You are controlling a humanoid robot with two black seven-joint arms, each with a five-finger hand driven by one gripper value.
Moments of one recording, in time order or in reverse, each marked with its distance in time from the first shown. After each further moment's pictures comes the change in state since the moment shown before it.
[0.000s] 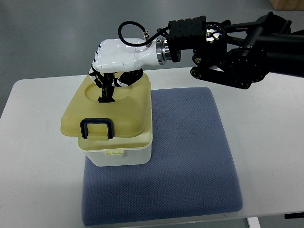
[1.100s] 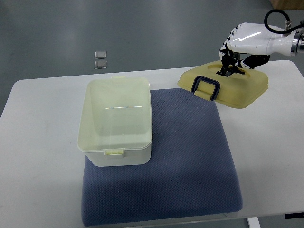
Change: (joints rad) left arm -0.001 0.000 0.001 -0.012 0.000 -0.004 0.001; right arm -0.123 -0.591 -0.248 0.065 -0.021 -0.176 0.067
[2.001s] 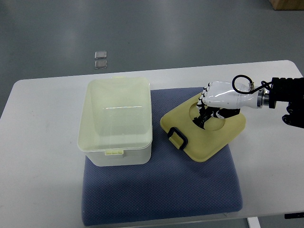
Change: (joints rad) left arm 0.001 0.000 0.000 0.006 0.000 0.001 0.000; right arm -0.266 0.205 -0.011 -0.065 -0.014 -0.166 0.000
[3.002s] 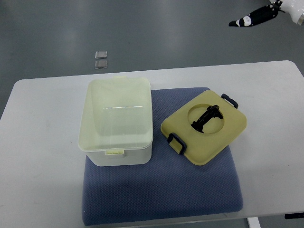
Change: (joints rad) left arm 0.000 0.000 0.001 0.006 0.000 0.000 0.000; right arm 0.034 -0.180 0.619 -0.045 0.804 0.489 -0.110
